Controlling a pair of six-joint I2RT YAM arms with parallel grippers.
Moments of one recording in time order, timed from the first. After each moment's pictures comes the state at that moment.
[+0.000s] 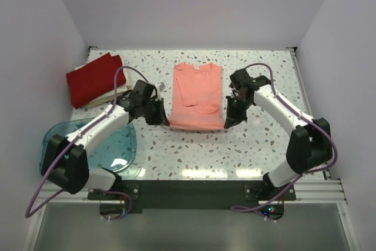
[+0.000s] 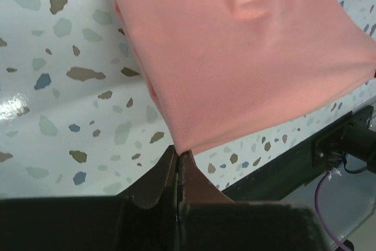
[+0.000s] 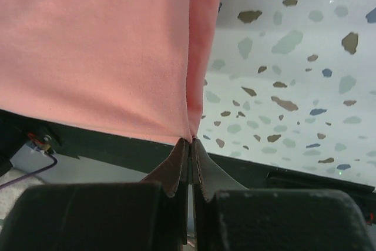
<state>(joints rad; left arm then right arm) -0.46 1.39 0.96 -0.57 0.30 -0.49 0.38 1.58 1.27 -1.07 -0.22 0.51</state>
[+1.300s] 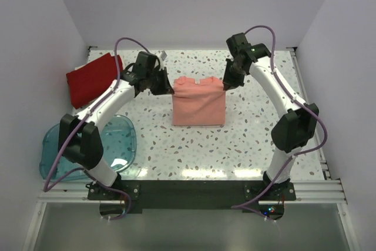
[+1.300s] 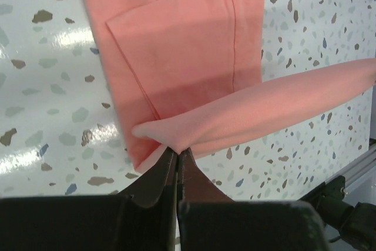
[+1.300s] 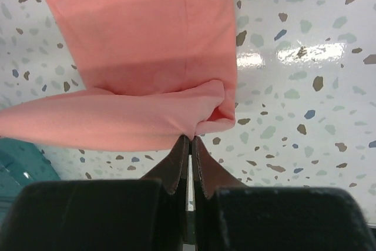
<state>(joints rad) -0.40 1.59 1.32 -0.55 0.26 -0.49 0.38 1.80 1.84 -1.19 0.03 0.61</state>
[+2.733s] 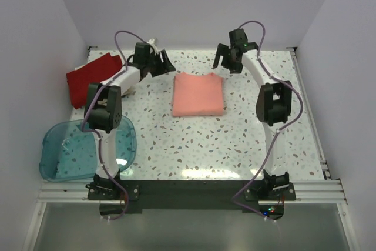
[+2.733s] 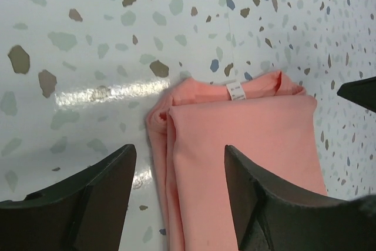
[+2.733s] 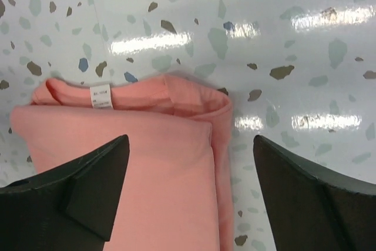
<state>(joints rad) -0.21 2.15 1.65 -0.12 0.33 -0.49 0.23 2.36 2.21 -0.79 -0.02 0.46</state>
